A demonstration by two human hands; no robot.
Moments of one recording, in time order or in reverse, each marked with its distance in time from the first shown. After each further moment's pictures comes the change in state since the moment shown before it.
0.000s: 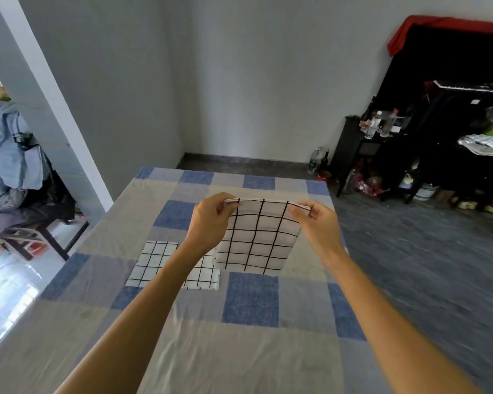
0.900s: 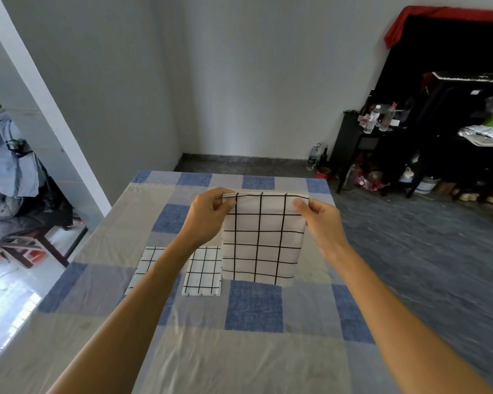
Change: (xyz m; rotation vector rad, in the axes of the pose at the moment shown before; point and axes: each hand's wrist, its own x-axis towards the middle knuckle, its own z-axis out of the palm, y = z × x) left_hand 0.030 -0.016 -0.004 -0.044 -0.108 0.024; right_hand 0.022 0.009 0.001 0.029 -0.032 0.073
